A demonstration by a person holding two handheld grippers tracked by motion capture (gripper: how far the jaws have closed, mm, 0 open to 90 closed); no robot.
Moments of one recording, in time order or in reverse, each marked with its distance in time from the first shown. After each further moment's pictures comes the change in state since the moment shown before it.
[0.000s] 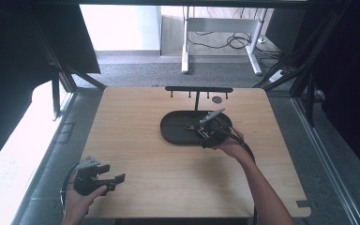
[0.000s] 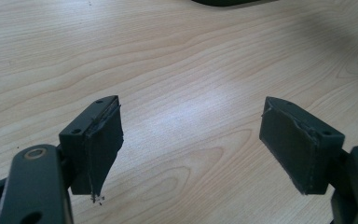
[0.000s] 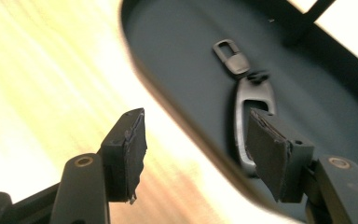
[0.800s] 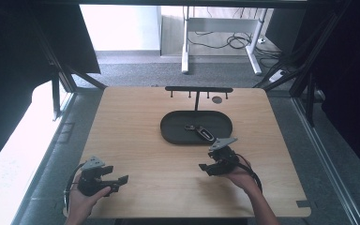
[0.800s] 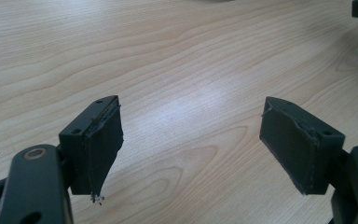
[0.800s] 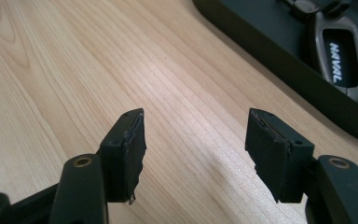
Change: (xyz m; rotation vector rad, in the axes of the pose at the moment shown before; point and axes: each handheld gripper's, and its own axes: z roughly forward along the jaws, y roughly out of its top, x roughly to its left) left arm -0.007 0.000 0.008 0.021 -0.006 0.013; right arm 0.043 -0.073 -0.015 -0.097 0.072 0.037
